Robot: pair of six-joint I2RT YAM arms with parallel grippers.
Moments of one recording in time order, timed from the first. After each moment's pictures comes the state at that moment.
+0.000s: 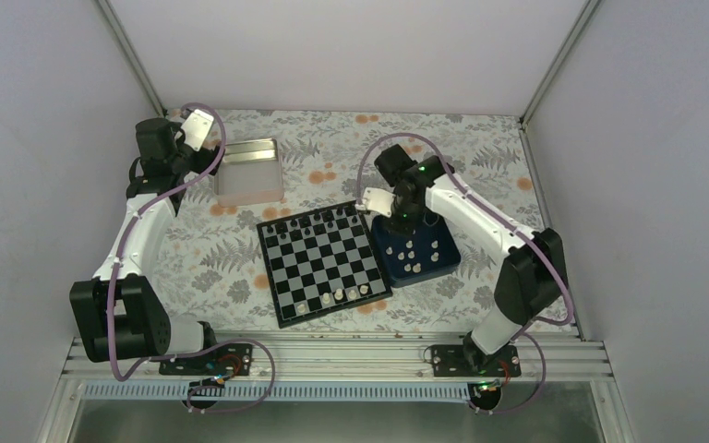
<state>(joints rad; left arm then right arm) 0.12 1.34 1.06 -0.13 0.15 0.50 0.60 1.64 1.37 -1.12 -0.01 -0.68</state>
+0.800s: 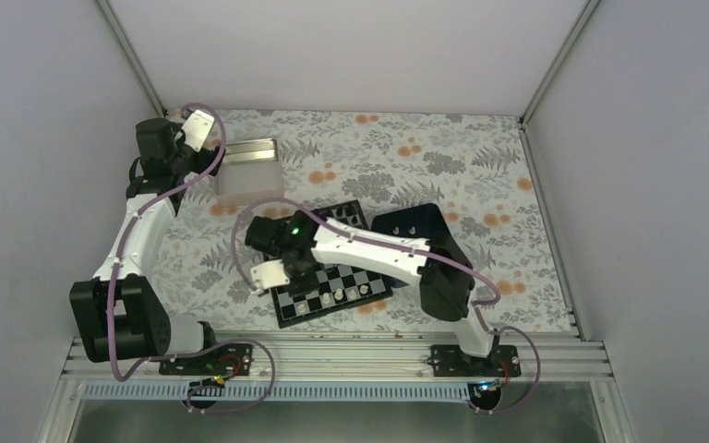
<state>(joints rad) 0.12 1.34 1.06 -0.14 0.17 0.50 1.21 2.05 1.86 -1.22 -0.04 -0.69</state>
